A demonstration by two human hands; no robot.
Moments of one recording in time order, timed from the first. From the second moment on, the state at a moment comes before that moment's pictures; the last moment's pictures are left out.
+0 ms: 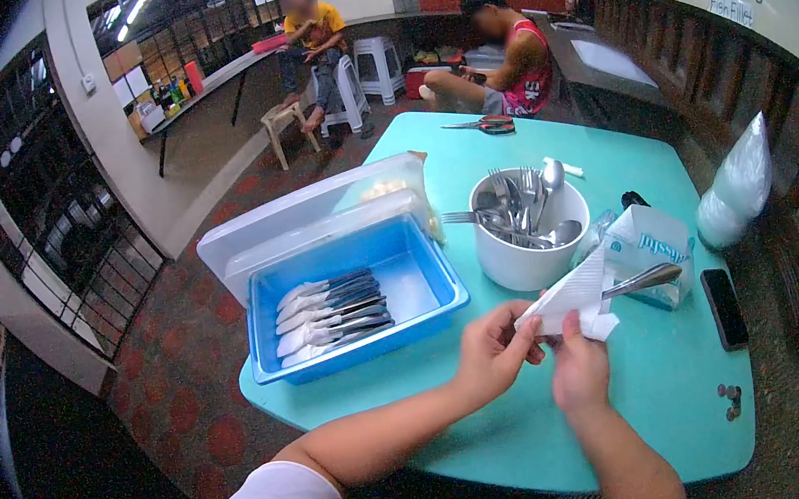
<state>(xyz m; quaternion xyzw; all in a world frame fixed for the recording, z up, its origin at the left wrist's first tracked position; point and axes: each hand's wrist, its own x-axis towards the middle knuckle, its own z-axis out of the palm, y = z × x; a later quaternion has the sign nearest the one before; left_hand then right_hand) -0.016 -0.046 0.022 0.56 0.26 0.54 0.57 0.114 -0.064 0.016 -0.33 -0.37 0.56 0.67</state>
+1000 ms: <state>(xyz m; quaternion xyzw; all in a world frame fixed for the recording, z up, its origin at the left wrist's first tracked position) -0.029 -0.028 0.027 0.54 0.29 0.49 0.62 0.141 -0.060 0.057 -0.36 -0.81 -0.28 0.37</state>
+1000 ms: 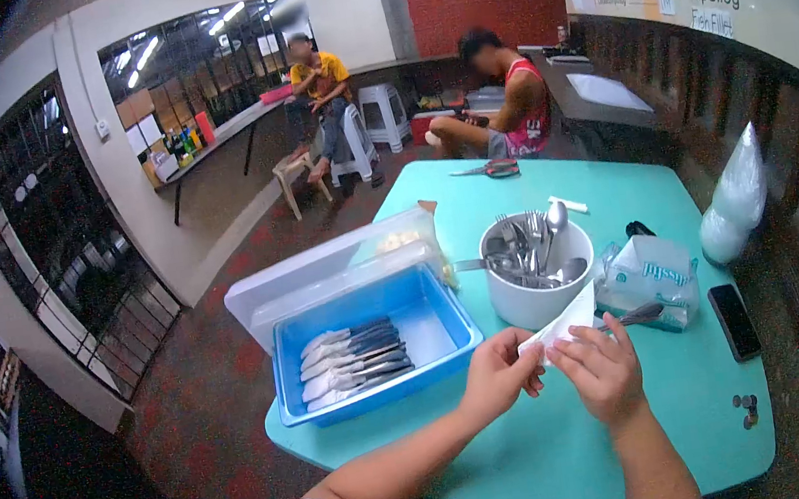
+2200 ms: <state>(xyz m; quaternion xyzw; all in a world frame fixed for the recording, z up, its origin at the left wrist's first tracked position) -0.055 -0.014 0.052 0.75 0.29 0.24 0.54 0.152 -0.067 0.061 -0.45 -0.85 0.05 0.27</state>
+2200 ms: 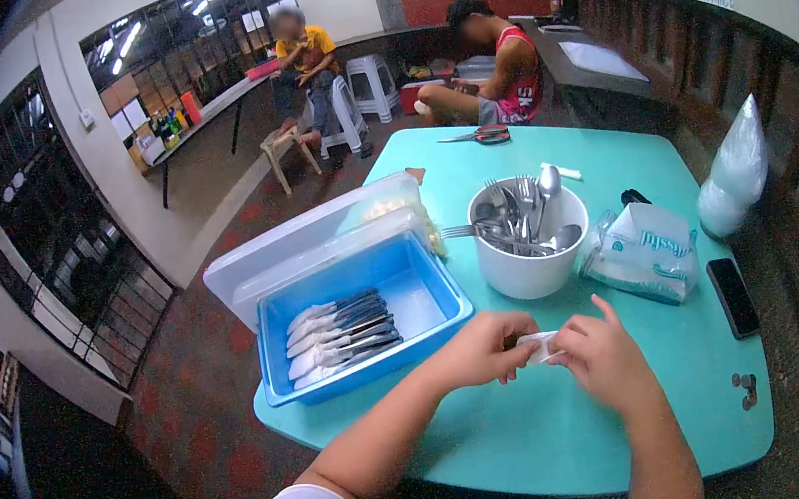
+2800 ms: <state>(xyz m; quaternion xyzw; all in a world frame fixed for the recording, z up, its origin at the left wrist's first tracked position) -0.058 -0.007 0.044 0.87 0.22 0.39 0.22 0.161 -0.052 0.036 -0.51 -0.66 0.42 0.36</state>
